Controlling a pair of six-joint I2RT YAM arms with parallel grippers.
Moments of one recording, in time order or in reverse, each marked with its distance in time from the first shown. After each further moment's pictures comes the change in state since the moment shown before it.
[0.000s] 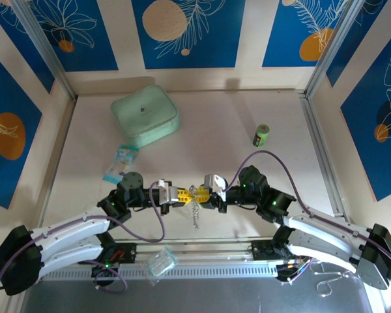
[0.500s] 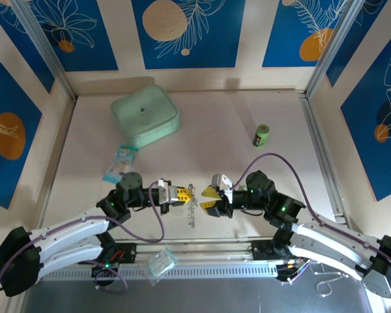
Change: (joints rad) left arm 0.000 -0.012 0.003 -0.004 -0.023 0.011; right arm 0.000 -0.135 -0.032 -0.103 0.035 0.164
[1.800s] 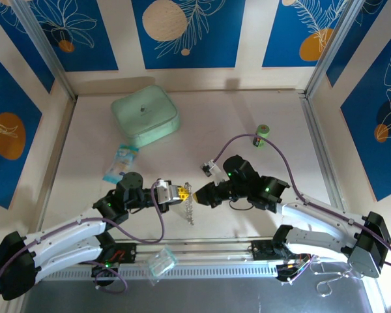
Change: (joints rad) left arm -0.002 -0.052 0.020 -0.172 -0.129 0.060; right arm 0.012 0.287 0.277 -0.285 0.024 0.619
